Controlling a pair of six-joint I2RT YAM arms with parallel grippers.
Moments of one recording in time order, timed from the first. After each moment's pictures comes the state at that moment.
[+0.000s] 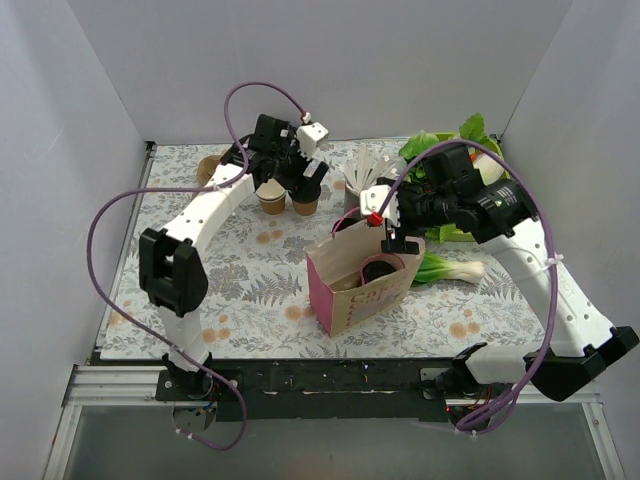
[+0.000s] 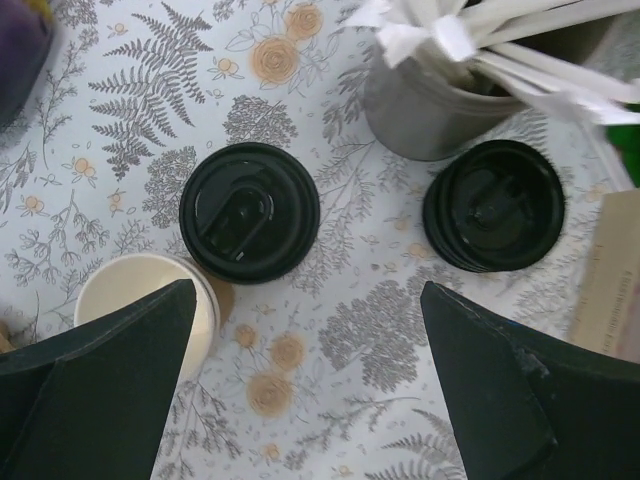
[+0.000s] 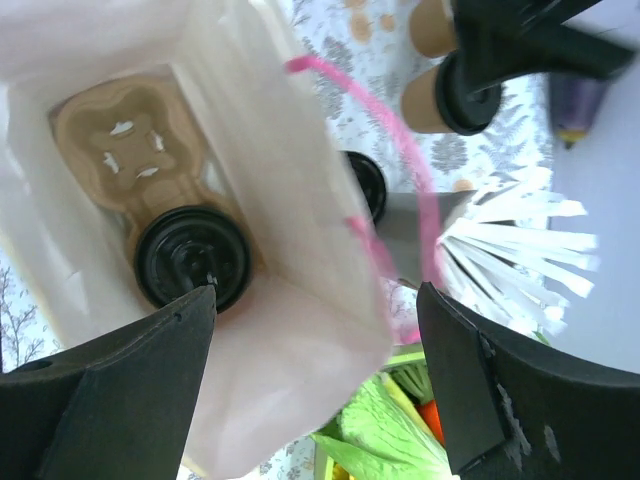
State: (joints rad) left arm -0.45 1.80 1.74 -0.64 0.27 0.30; right arm 0.60 1.29 1.59 -1.15 -0.49 -1.05
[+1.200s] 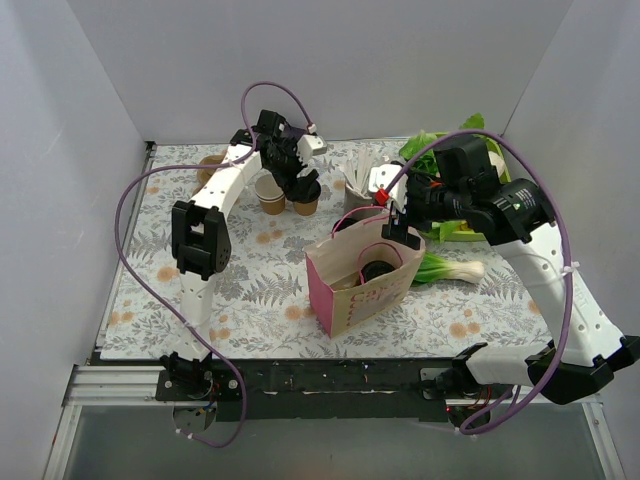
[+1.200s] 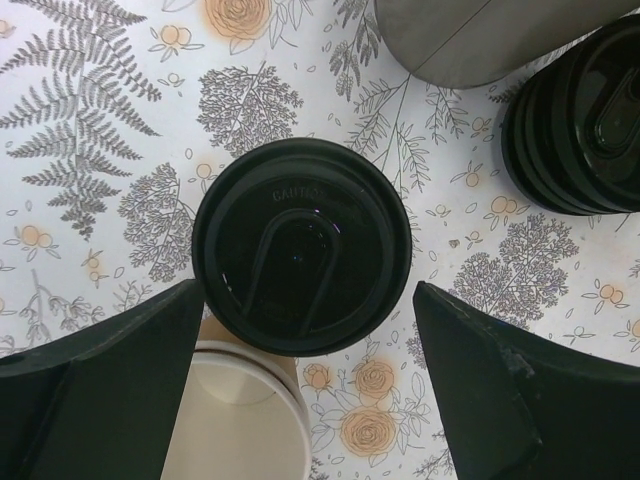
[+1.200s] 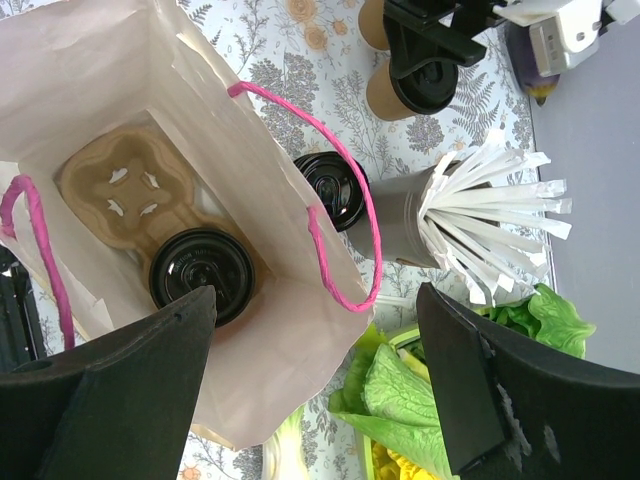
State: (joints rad) left arm -0.34 2.26 2.17 -0.92 0.50 0.68; right arm 0.60 1.26 1.70 -1.14 -0.43 -0.81
